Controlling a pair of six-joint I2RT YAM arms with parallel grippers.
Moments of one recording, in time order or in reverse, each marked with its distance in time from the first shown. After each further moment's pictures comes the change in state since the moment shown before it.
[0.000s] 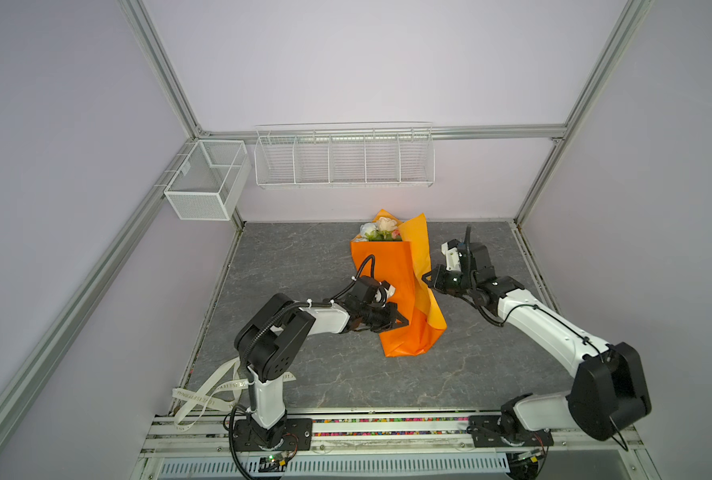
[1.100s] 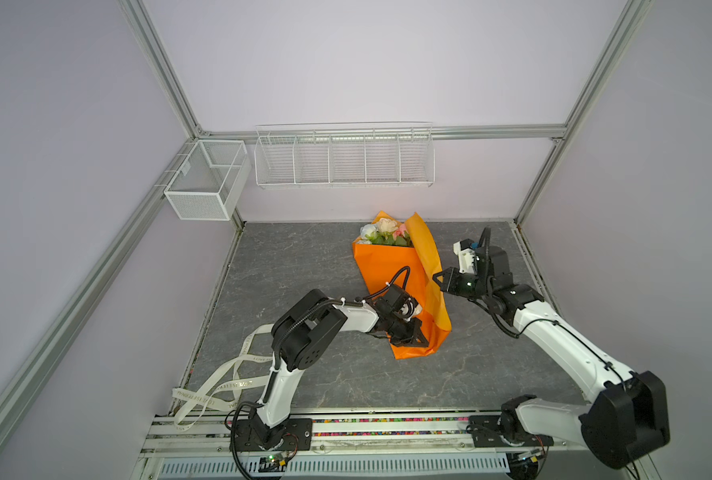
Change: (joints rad) left arm -0.147 0.212 0.254 -0.249 0.053 0.087; right arm -0.053 -0.121 -0.052 -0.008 -0.028 -0.077
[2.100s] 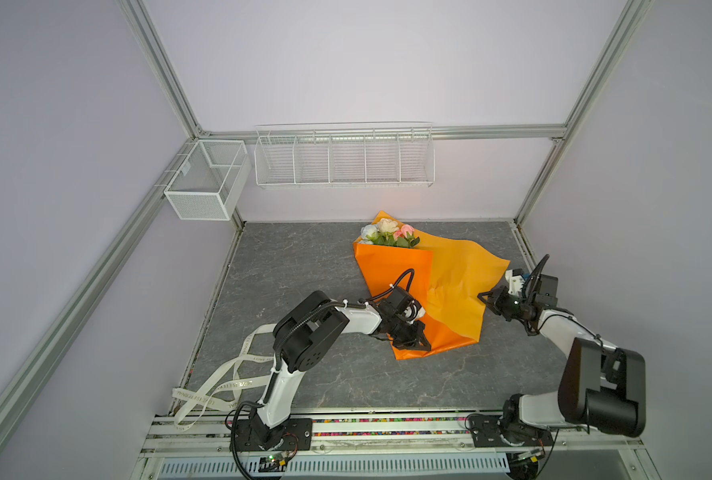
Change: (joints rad) left arm -0.030 0.002 0.014 -0.026 -0.003 -0.007; right arm -0.590 0.109 -0.277 0.145 -0.370 -0.127
